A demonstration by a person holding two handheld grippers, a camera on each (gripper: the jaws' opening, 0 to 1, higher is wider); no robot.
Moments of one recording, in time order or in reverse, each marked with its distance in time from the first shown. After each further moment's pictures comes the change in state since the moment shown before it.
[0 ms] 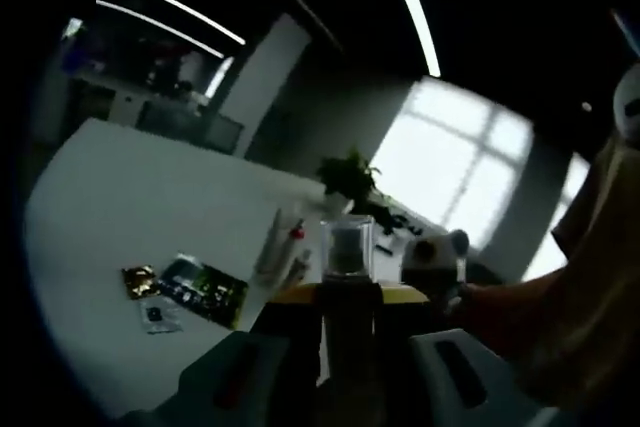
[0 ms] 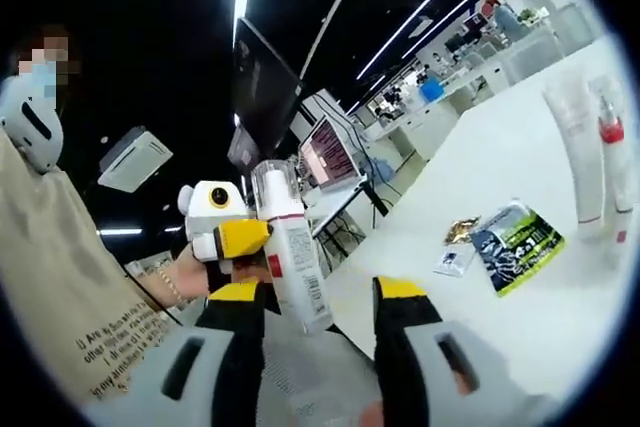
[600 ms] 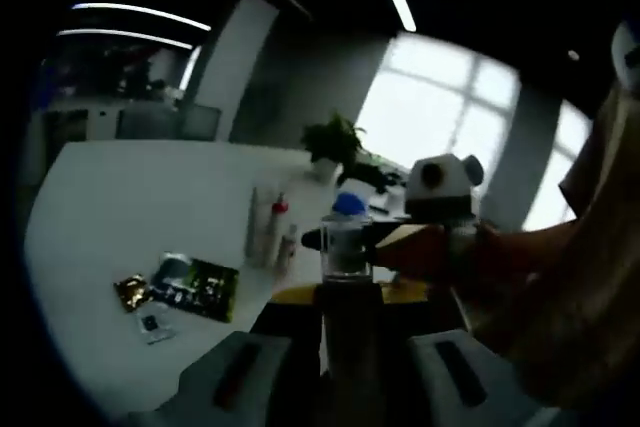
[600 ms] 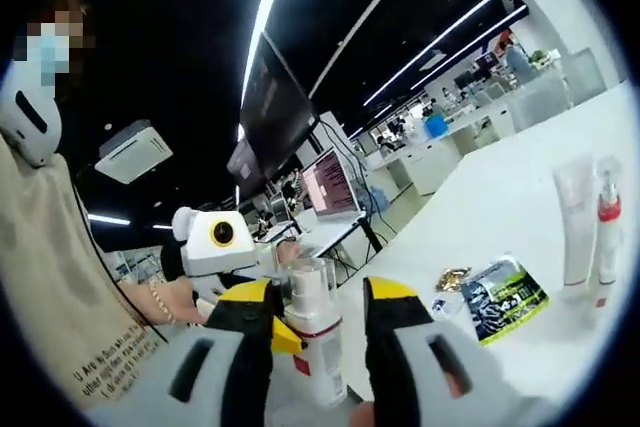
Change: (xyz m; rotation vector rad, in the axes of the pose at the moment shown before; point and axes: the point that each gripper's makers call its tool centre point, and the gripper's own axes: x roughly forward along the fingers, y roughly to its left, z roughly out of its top) left arm 0.024 -0.015 -0.027 0.145 0.162 -0.033; right arm 0.005 0.011 0.035 -0.150 -0.057 -0.037
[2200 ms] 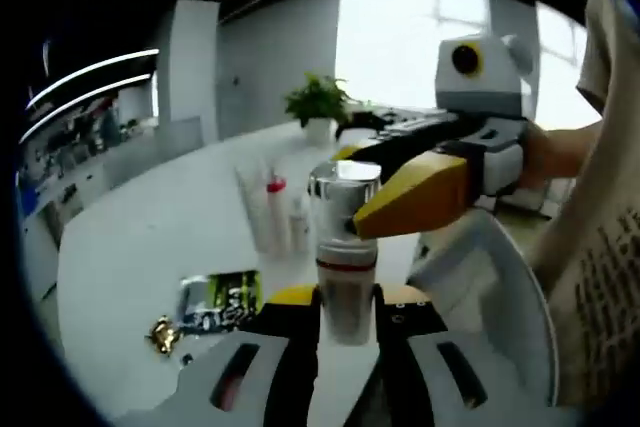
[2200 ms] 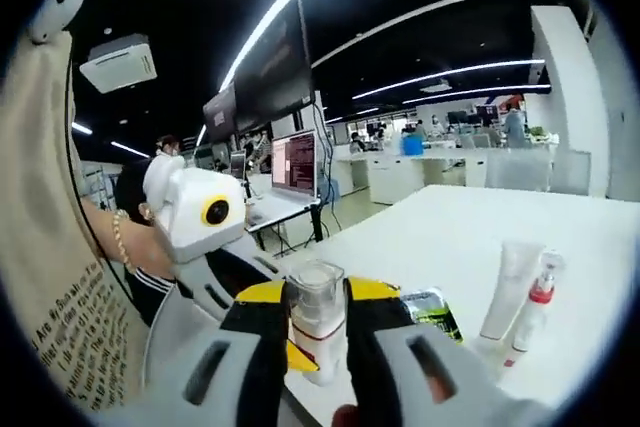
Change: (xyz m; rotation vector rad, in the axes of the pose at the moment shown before) left arm 0.046 0.018 -0.034 0.337 0.223 0.040; right arm -0.017 -0.019 -0.002 -0.380 0.151 -0.211
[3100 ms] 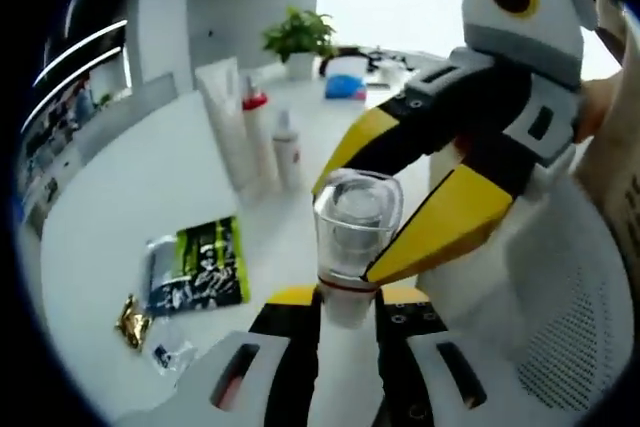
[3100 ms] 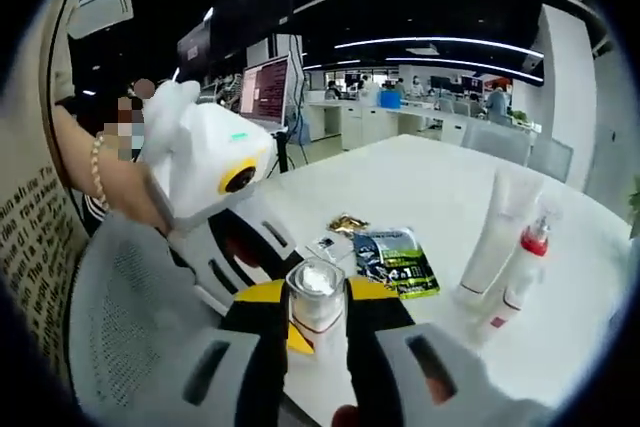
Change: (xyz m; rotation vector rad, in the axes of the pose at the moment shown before) left arm 0.063 0.019 -0.079 0.024 0.245 -0.073; right arm 0.020 -0.033 -0.095 -0.047 0.253 -0.113
